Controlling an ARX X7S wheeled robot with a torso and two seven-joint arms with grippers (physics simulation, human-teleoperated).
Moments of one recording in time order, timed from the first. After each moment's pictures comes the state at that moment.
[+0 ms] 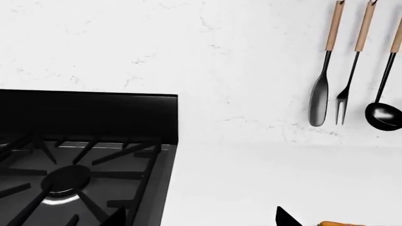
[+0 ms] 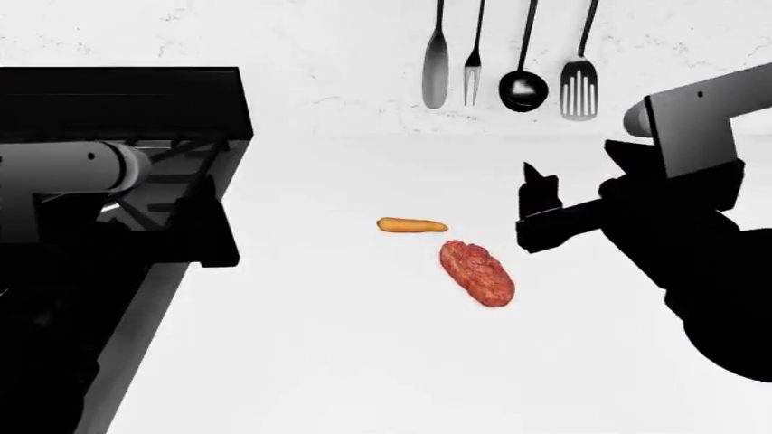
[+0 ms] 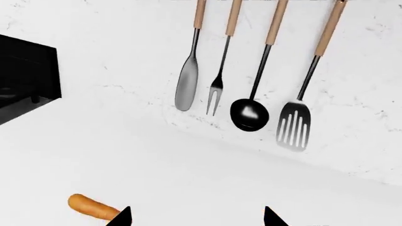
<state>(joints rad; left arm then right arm) -0.70 -0.86 0.18 0.72 -1.59 -0.80 -1.07 0.95 0.69 -0.14 -0.50 1.35 1.29 0.66</state>
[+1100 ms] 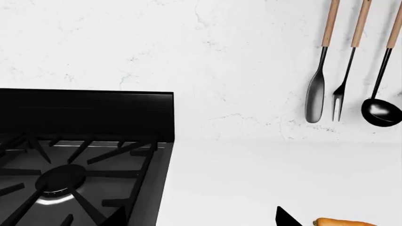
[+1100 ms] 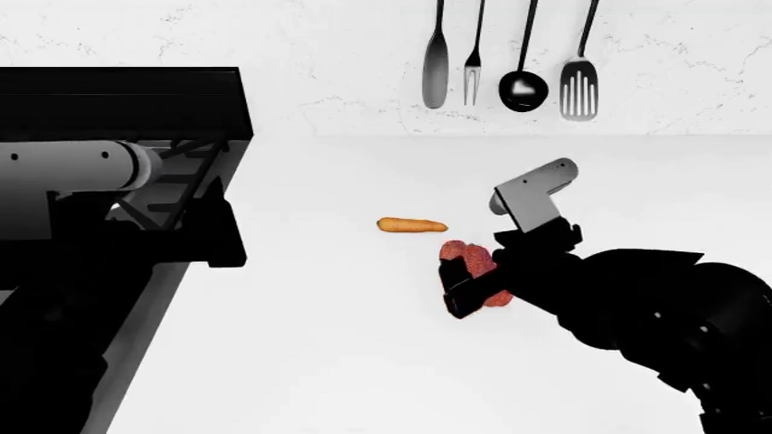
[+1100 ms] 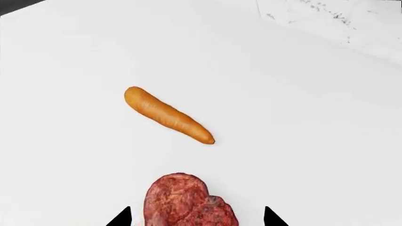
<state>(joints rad) -0.73 -0.85 0.21 0.70 -1.59 -0.81 -1.08 0.94 0.57 -0.57 -0.10 1.00 1.11 0.19</state>
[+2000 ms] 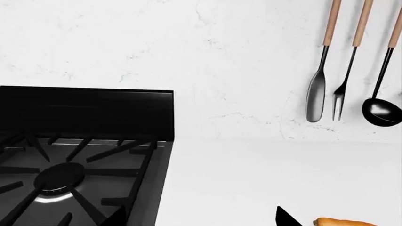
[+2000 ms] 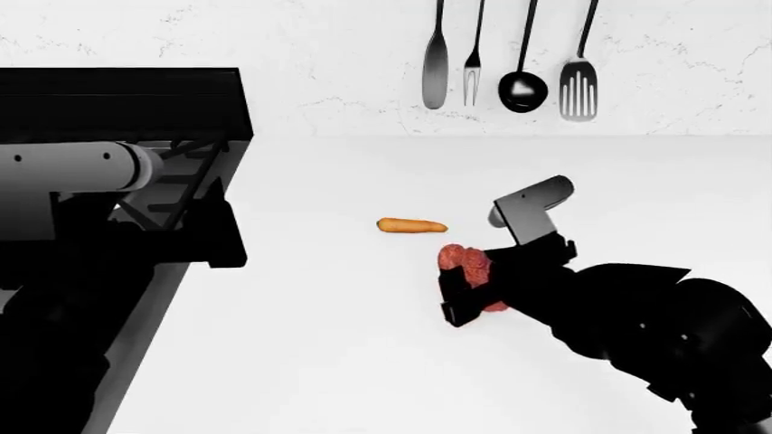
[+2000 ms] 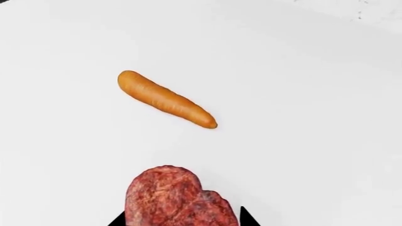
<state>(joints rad) -0.72 -0.85 0.21 0.70 -1.58 -0.80 -1.06 0.89 0.56 -0.58 -0.05 0.99 1.04 0.18</state>
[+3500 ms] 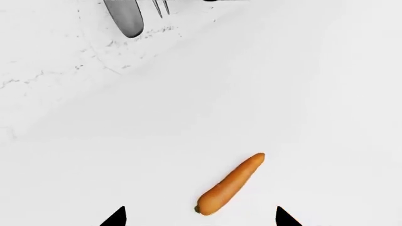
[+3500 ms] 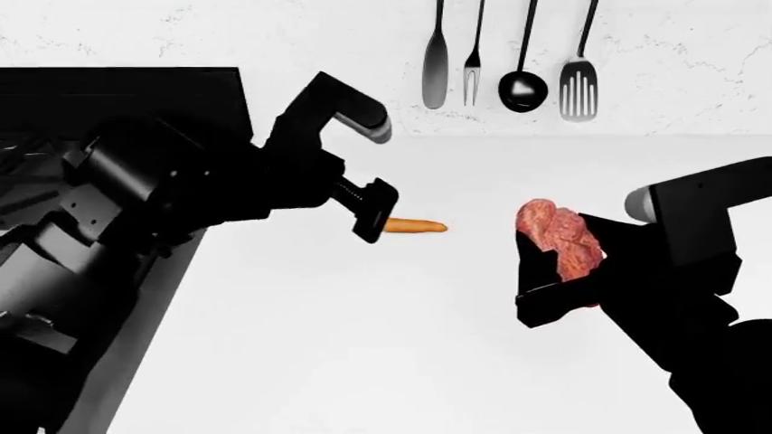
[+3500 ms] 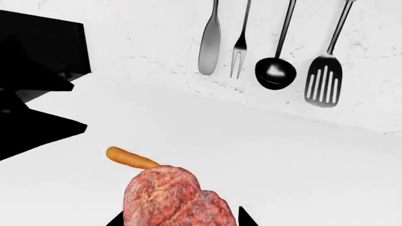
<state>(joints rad) -1.43 -0.34 0.92 -0.39 -0.96 -1.01 0.16 0.66 0.84 -0.12 -0.64 1.48 1.06 0.67</state>
